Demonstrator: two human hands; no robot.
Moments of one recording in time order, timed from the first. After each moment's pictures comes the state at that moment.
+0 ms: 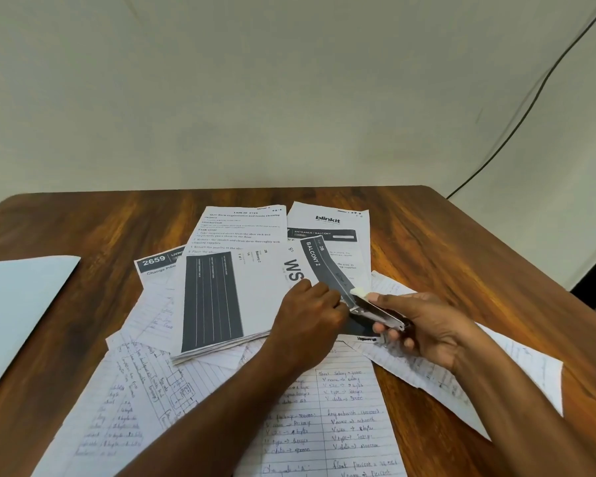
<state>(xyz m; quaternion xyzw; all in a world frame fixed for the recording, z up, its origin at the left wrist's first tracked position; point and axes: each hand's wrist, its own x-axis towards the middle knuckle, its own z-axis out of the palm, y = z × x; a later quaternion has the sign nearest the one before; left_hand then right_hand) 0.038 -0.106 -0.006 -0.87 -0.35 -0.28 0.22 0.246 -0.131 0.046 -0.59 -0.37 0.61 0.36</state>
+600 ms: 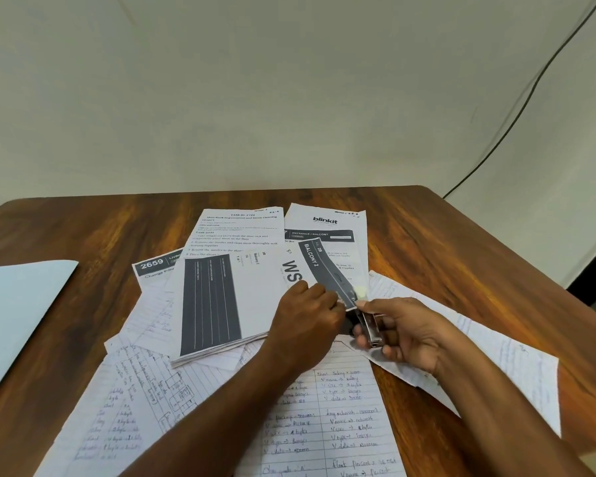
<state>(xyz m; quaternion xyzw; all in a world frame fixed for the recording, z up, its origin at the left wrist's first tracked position) 0.037 -0.105 -0.007 -0.86 -0.35 -0.29 0.24 0.224 -0.136 0.041 -0.60 -0.35 0.63 0.36</state>
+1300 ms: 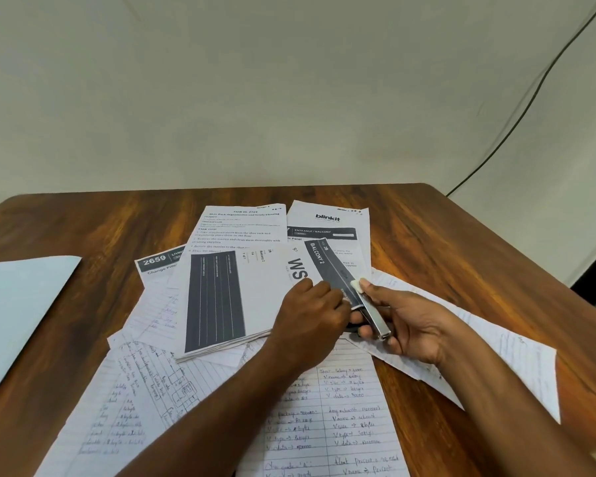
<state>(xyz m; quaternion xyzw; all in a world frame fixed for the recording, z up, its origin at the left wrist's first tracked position) 0.037 -0.106 -0.008 -0.86 -0.34 -0.30 0.25 0.225 -0.124 0.042 -0.59 -0.35 0.65 0.33</state>
